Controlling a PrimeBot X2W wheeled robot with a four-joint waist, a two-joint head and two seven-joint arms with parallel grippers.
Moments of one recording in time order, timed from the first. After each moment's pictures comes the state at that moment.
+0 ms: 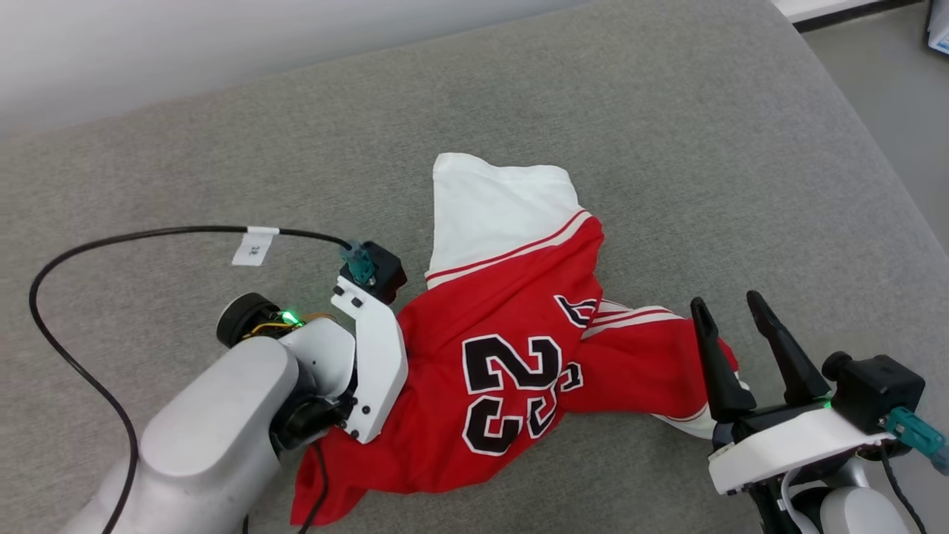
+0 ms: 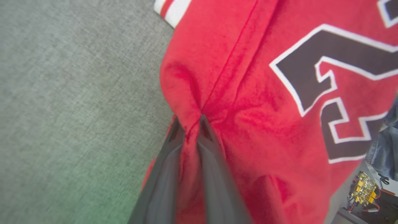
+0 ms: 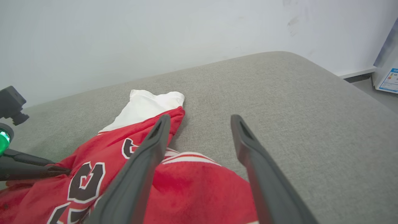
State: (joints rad) left arm -0.67 0.47 -0.81 0.32 -0.75 -0.12 0.73; right arm -0.07 -0.05 0.08 0.01 0.27 0.13 -0.09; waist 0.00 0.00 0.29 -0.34
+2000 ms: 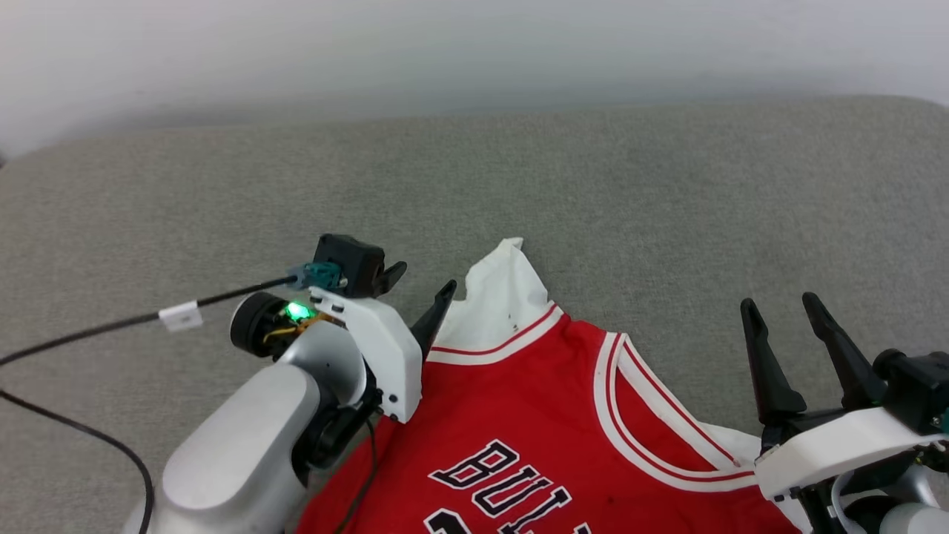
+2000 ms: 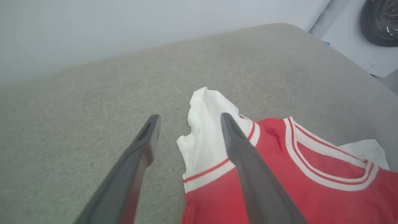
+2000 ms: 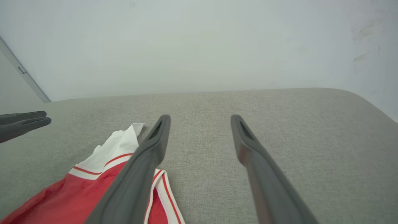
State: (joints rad) left arm -0.53 0.39 -0.68 0.19 -0.69 0.07 0.22; right arm 0.00 -0.05 -0.03 -0.19 0.19 0.13 0.10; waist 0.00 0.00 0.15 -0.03
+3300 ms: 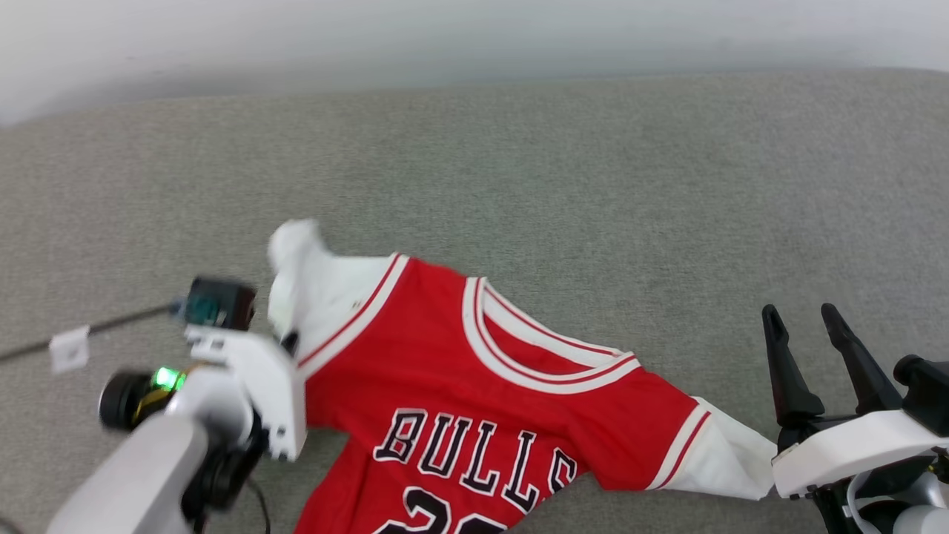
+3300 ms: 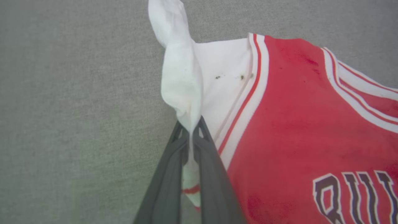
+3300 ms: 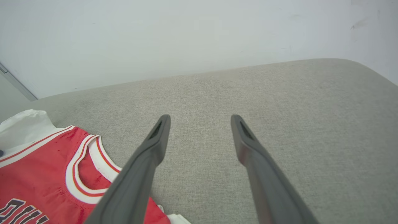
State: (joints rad) left arm -0.44 0.59 -0.62 0.19 -0.77 0.20 0.36; right arm -0.01 -0.05 -0.08 -0.11 0.24 0.13 0.07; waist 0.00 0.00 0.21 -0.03
